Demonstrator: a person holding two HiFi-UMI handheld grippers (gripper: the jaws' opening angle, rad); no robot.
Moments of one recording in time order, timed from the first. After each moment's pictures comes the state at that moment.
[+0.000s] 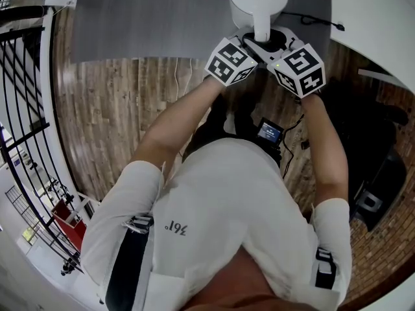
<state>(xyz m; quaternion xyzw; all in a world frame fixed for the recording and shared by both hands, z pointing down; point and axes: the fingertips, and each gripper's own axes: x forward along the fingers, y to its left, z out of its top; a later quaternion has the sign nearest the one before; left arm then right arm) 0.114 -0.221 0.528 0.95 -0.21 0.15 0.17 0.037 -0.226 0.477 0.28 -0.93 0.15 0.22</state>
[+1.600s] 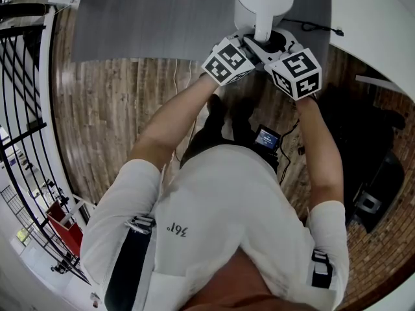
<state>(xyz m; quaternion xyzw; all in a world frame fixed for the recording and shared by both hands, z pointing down) 0.108 -0.218 0.517 0.96 -0.18 0.17 0.10 0.033 -0.231 0.468 0.31 -0.92 0.14 0.19</state>
